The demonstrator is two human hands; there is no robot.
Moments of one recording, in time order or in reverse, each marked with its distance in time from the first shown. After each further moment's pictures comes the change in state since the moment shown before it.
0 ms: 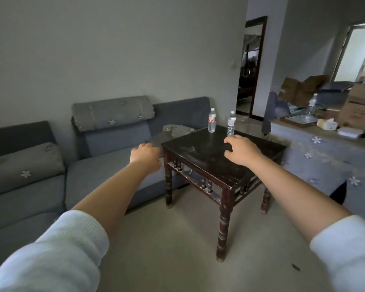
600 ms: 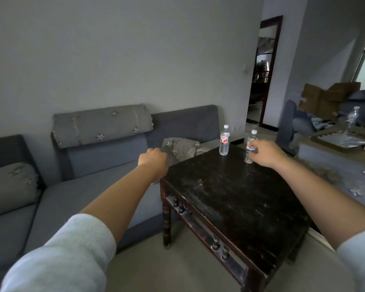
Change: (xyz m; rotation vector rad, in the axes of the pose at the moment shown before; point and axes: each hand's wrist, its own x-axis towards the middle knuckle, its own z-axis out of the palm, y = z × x) left_hand 0.362 0.000 0.049 0.063 -0.069 0.021; right_hand 0.360 0.083 0.064 0.066 -0.014 0.131
